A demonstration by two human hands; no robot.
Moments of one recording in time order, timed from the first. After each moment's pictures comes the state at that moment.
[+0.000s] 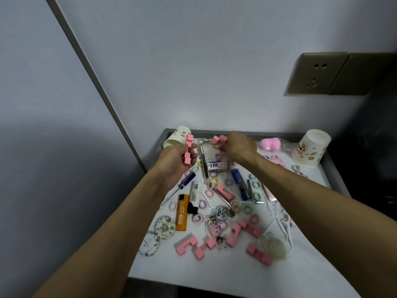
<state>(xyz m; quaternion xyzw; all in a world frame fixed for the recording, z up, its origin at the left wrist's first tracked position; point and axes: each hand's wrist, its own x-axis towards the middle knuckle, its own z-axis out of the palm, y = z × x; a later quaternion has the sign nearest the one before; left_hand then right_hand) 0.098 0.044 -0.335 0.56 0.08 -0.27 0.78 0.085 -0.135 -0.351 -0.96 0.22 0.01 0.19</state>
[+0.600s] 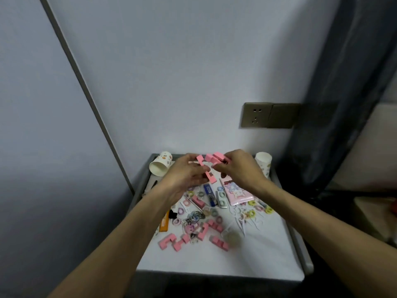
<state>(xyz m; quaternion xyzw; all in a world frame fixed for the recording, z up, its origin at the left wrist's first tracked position) 0.003 0.014 -0.254 0.63 -0.11 -0.30 0.71 -0.064 -0.149 -0.250 -0.92 0.15 -0.11 0.35</state>
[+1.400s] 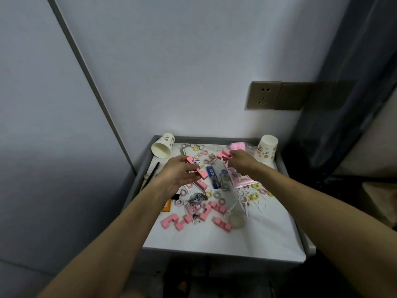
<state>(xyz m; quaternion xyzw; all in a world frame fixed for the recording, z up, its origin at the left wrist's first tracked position) 0.005 0.032 -0.298 0.64 0.03 -0.32 0.69 -0.025 -0.182 -0.330 -0.88 0.24 0.05 0.40</state>
